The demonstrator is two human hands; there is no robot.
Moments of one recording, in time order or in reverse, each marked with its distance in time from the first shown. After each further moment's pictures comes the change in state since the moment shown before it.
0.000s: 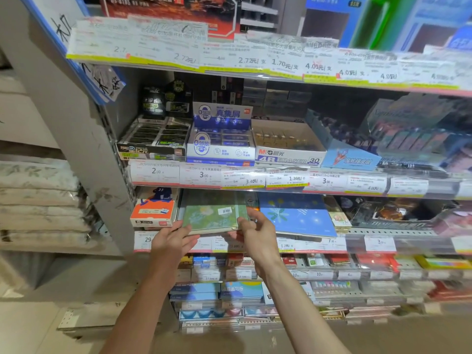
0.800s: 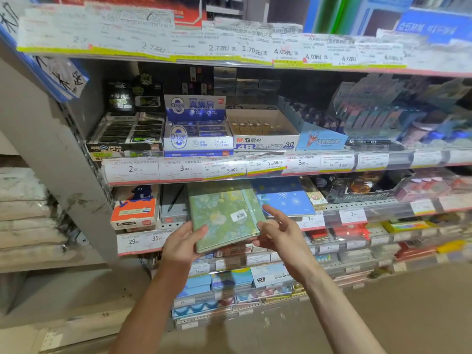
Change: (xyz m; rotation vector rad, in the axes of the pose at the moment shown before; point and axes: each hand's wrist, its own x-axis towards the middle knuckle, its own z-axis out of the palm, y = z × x) left_hand -0.032 -0.004 0.030 0.026 -0.277 -0.099; right_hand -0.034 0.007 -0.072 -0.017 0.016 -0.076
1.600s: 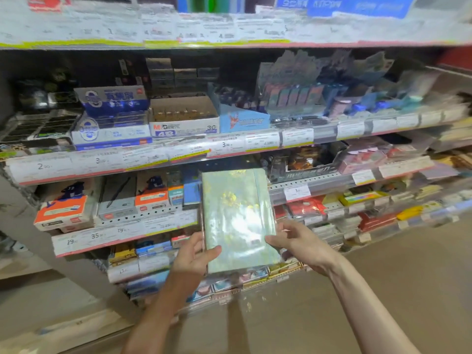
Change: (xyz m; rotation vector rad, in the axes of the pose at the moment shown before) left_hand -0.058 -0.077 0.106 0.418 -0.232 0.038; right_hand -0.054 0.008 -0.177 -0.361 -0.134 0.111
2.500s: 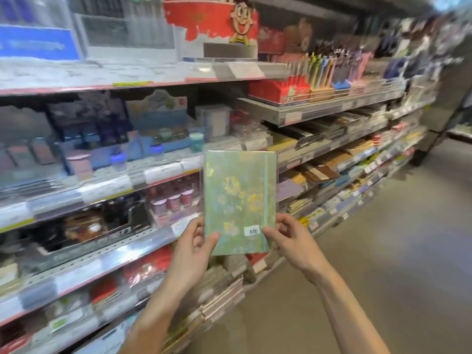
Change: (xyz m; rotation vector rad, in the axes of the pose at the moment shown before) left_hand 0.118 0.085 0.505 0.205 -0.251 0.373; right_hand -0.089 0.112 -0.459 0.072 0.571 -0.179
